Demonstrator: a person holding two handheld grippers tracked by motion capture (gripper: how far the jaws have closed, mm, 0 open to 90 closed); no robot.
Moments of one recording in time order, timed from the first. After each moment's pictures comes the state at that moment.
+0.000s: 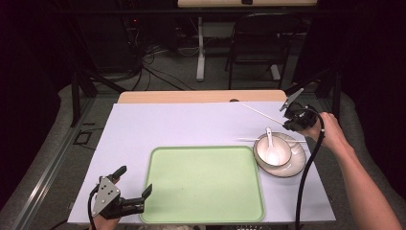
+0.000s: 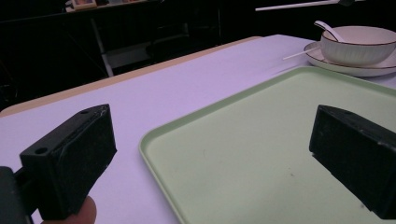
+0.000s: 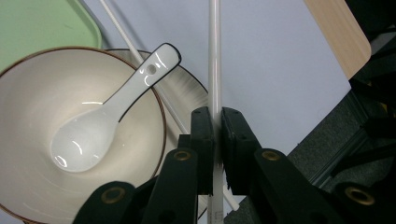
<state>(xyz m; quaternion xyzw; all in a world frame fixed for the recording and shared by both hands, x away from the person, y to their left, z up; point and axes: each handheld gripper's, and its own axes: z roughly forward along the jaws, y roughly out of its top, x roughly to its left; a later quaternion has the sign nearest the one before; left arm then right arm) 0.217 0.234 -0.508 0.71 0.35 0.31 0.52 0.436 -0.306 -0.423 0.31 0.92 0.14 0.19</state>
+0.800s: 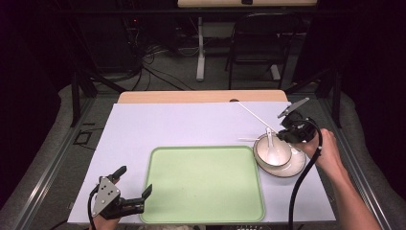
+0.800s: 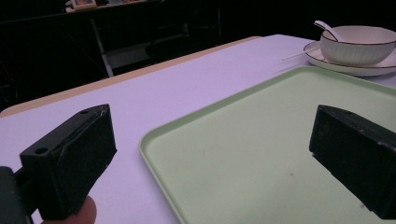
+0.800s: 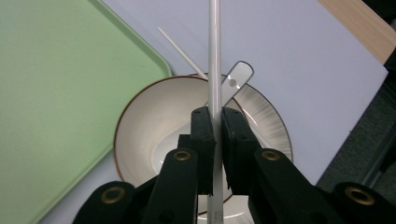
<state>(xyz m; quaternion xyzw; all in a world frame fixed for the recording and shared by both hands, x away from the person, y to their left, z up) 0.216 0.234 -0.508 0.71 0.35 0.31 0.52 0.377 -0.277 -0.408 0.39 0.88 0.21 0.18</state>
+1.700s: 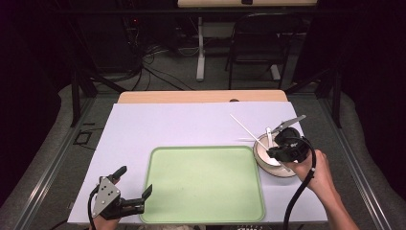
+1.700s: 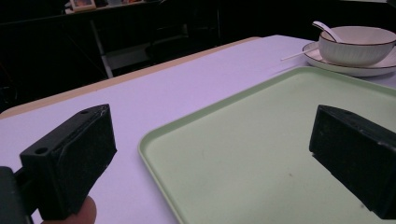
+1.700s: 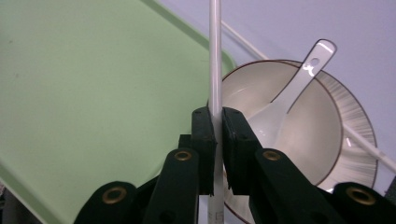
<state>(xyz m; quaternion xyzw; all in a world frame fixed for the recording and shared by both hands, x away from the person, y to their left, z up) 0.215 0.234 -0.507 0.71 0.35 0.31 0.52 0.326 -0.245 -0.417 0.42 0.86 0.24 0.13</state>
